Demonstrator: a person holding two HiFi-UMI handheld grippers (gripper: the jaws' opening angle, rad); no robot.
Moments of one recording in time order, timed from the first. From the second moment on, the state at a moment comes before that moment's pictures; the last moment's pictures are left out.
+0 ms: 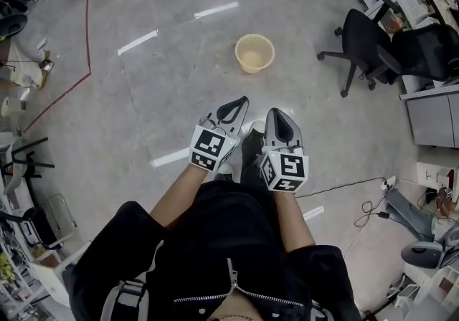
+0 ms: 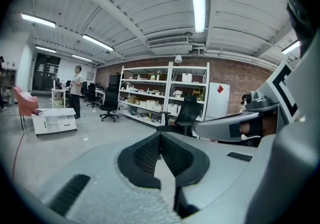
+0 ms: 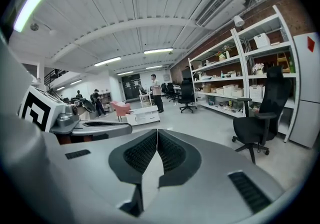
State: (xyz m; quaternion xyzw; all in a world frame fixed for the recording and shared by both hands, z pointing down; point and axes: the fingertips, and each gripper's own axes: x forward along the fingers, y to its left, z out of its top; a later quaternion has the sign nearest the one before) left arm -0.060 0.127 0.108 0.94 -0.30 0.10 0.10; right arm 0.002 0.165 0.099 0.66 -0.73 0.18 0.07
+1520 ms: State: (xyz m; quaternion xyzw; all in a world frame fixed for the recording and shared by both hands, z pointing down) left arm 0.059 -0.080 0.091 0.90 -0.40 0.12 0.09; right arm 0.166 -0.057 0.102 0.61 -0.77 0.19 0.06
